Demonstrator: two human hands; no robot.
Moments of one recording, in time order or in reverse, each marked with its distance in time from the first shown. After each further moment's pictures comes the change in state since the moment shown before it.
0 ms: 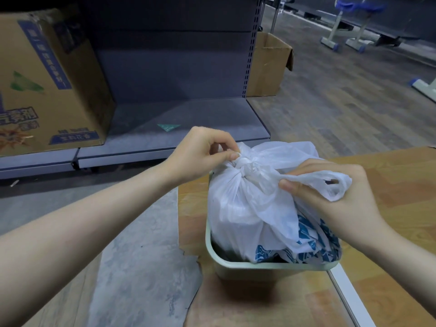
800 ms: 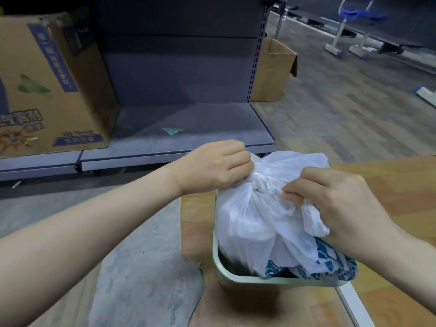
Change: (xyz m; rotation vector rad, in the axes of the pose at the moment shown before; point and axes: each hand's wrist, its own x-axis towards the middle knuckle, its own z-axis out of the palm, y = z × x) left_hand 0.002 -0.002 -0.004 0.795 0.037 0.882; right_hand 0.012 -0.014 0.000 -0.986 -0.292 -0.331
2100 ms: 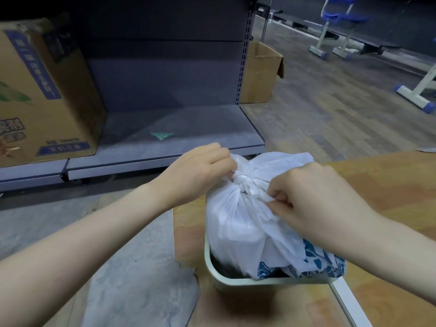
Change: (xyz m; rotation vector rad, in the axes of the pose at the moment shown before) left_hand -0.006 0.009 -0.002 -0.203 -0.113 -0.305; right_hand 0.025 -0.036 -0.026 -0.025 -0.292 0.328
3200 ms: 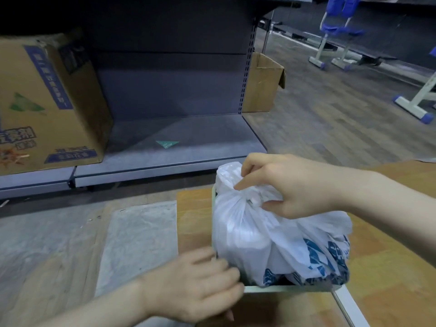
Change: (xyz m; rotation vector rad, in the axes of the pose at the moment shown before) left_hand -0.093 0.066 0.010 0.041 0.099 0.348; right_hand 0.056 0.012 -0.010 -0.022 -0.264 -0.431
